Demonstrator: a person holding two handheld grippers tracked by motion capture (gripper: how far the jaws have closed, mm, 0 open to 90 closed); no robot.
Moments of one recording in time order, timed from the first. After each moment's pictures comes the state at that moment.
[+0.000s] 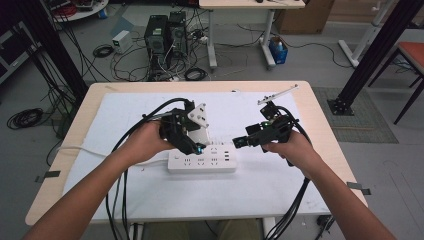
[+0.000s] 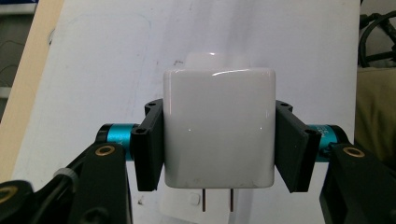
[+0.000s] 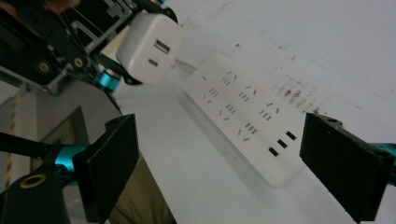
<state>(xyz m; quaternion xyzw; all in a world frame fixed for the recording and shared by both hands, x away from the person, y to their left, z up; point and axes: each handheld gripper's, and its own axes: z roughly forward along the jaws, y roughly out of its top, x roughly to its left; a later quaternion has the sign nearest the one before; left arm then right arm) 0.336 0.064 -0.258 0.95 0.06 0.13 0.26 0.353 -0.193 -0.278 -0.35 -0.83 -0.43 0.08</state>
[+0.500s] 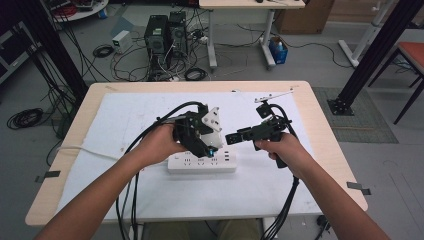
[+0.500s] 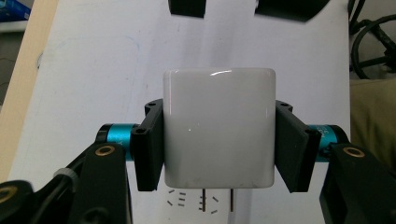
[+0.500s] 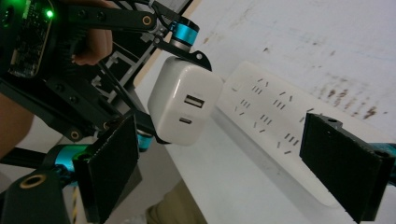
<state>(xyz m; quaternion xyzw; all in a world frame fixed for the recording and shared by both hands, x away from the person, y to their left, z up) 0.334 0.040 -0.263 0.95 0.04 0.13 0.27 0.362 -0.183 -0.295 -0.39 -0.78 -0.46 0.17</state>
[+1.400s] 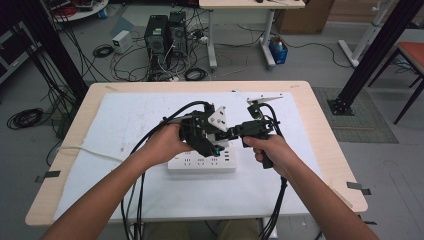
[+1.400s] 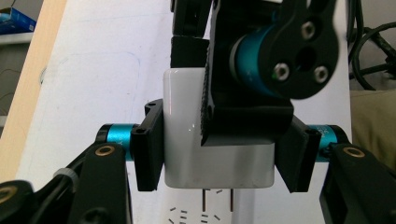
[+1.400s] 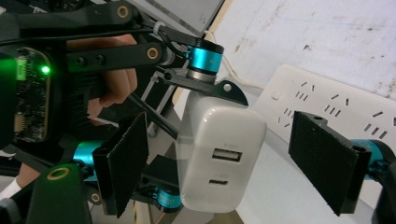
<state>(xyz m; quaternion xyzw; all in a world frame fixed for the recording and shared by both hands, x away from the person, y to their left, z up) 0.334 0.029 -0.261 0.95 0.04 0.13 0.28 0.372 -0.163 -0.311 -0.42 -0.72 -0.49 0.26</state>
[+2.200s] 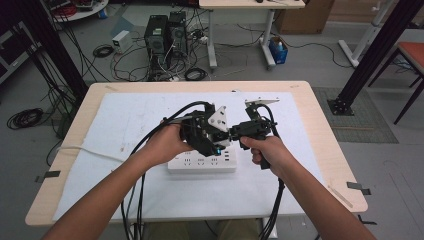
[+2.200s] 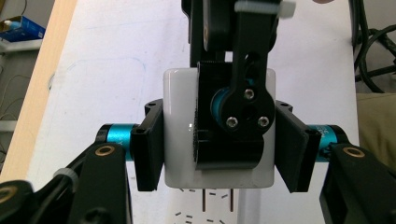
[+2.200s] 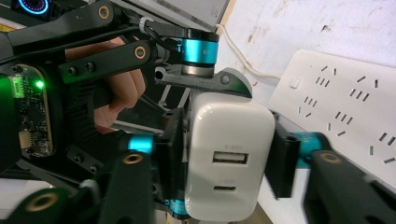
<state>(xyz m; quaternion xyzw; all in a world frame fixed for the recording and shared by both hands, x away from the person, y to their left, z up) 0.333 0.028 -0.261 0.94 0.03 0.15 0.29 0.375 -0.160 -0.319 -0.44 -0.69 -0.48 0.32</state>
